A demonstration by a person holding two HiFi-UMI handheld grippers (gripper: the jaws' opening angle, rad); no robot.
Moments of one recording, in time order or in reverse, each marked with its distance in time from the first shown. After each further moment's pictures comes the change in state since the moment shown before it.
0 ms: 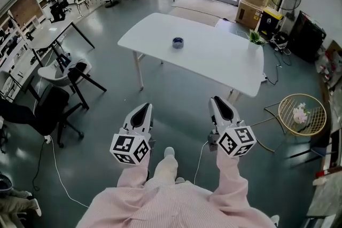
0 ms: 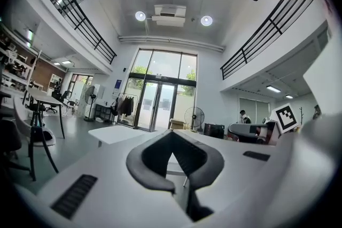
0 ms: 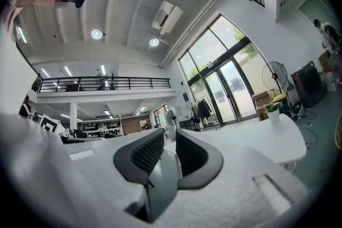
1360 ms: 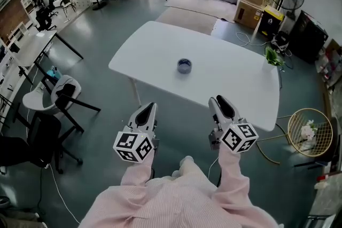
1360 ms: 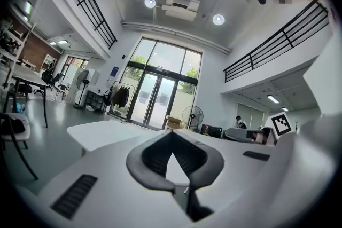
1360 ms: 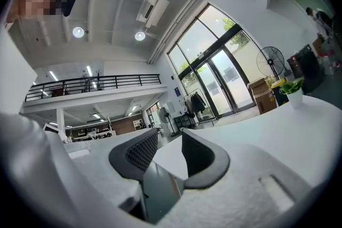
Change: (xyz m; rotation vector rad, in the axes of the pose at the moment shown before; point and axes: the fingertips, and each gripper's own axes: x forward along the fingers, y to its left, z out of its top) left arm 0.256 0.190 0.009 -0.103 0.056 -0.098; right arm 0.288 -0.107 -0.021 0.105 0.028 -0.070
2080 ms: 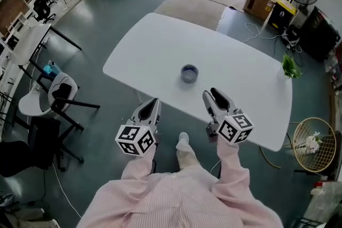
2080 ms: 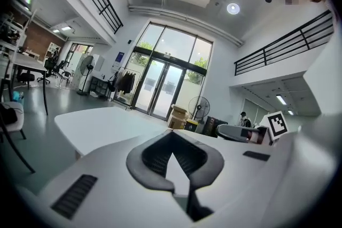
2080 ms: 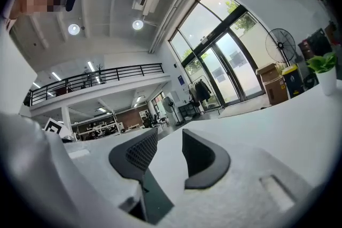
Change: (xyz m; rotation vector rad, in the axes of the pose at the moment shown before) left arm 0.152 0.086 -0.026 -0.073 0.131 0.041; right arm 0.169 -0.087 -0.022 0.022 0.126 0.070
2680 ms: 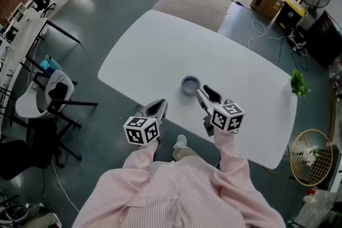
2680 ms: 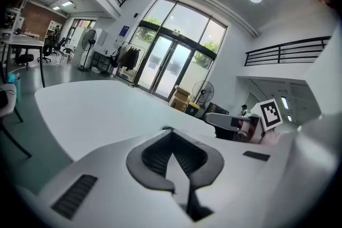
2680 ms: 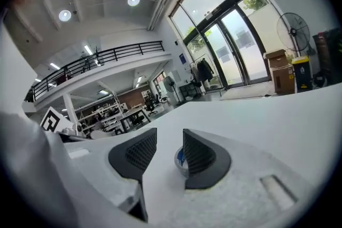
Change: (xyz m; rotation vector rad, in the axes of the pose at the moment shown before) left arm 0.118 0.054 -0.045 -0.109 0.238 0.000; right arm 0.123 -0.080 -0.033 -0.029 0.261 0.021
